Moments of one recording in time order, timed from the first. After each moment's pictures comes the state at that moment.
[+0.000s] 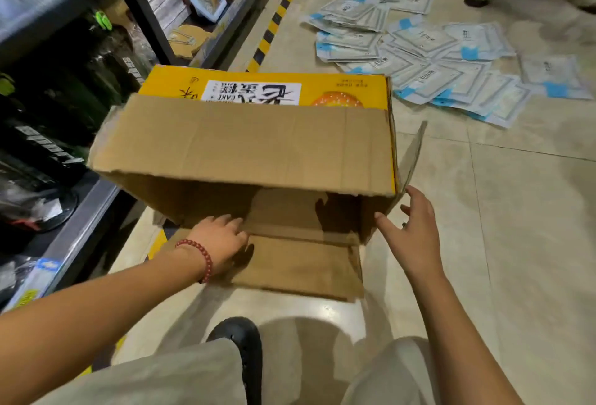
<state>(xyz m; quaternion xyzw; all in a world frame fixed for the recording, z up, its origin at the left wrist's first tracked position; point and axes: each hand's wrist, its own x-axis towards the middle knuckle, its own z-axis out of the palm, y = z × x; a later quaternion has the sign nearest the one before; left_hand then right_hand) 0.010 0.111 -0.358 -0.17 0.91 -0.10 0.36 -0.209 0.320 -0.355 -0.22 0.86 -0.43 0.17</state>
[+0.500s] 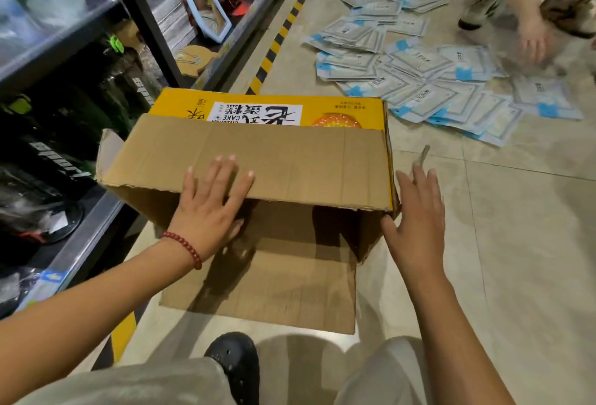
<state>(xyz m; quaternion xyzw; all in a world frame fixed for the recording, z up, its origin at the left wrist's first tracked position) 0.008 0.088 -0.320 -0.25 0.96 -0.14 -0.03 -0.220 0.305 -0.317 -0.35 0.89 -0.28 0.00</state>
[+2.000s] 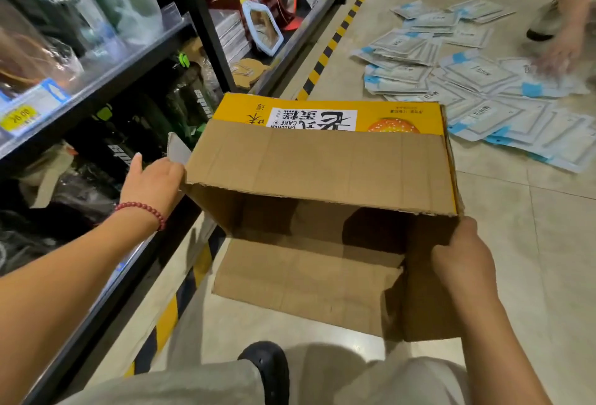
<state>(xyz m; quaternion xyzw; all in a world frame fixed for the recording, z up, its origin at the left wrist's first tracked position) 0.085 -0.016 -0.275 -0.50 0.85 -0.17 0.07 -0.205 0.290 -0.279 -0.18 0.91 -0.28 0.23</state>
